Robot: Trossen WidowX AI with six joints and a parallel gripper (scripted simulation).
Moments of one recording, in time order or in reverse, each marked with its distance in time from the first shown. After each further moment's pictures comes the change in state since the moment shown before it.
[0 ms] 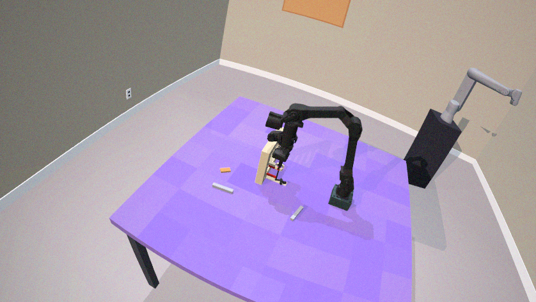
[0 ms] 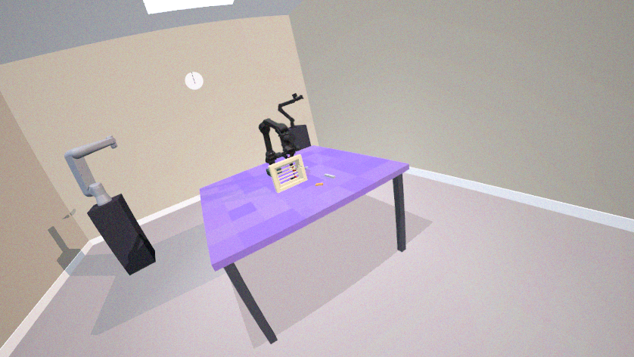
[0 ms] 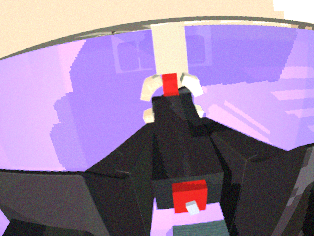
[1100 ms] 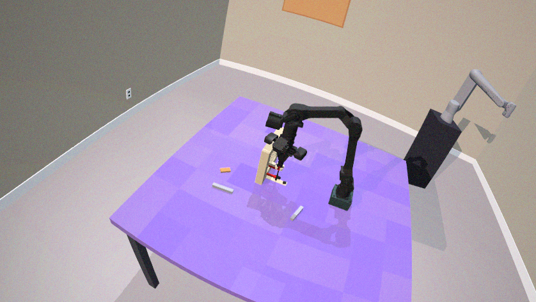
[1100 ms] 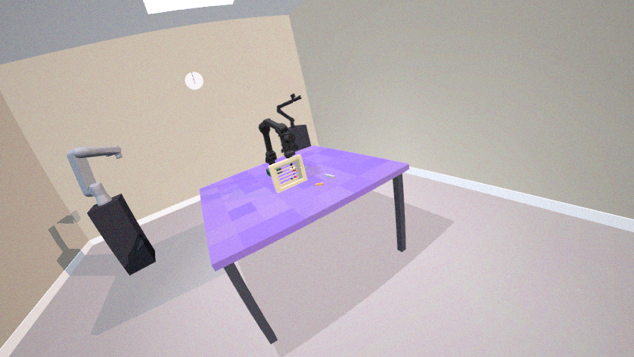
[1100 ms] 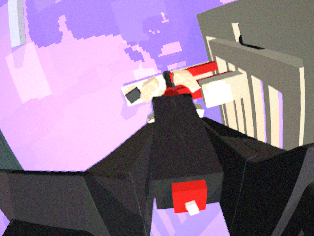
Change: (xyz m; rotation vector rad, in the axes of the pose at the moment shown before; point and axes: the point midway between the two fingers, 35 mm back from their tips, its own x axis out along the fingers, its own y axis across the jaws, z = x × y) arm 0.000 0.000 0.000 -1.378 0.000 -0.002
